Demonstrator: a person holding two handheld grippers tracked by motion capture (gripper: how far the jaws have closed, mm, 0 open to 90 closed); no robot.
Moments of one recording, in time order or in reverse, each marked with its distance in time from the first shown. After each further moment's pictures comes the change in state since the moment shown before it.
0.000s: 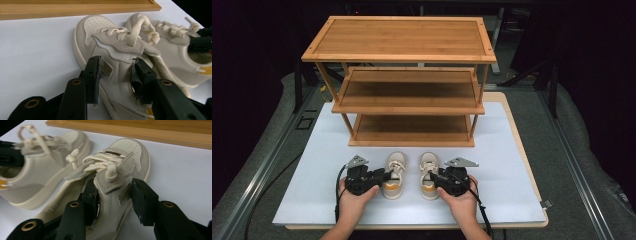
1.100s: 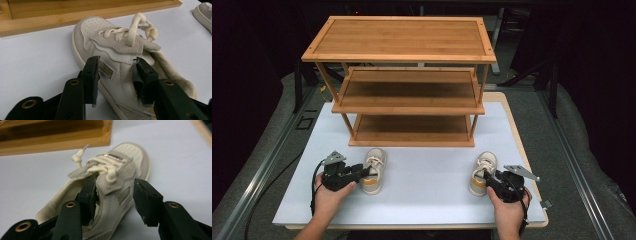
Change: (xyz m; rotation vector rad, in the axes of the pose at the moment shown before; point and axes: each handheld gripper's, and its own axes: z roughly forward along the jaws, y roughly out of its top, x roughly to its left) left arm 0.061 0.002 -0.037 0.005 0.053 0.066; right arm -0.097 -0.033 -0.088 -0.092 -0.345 0.231
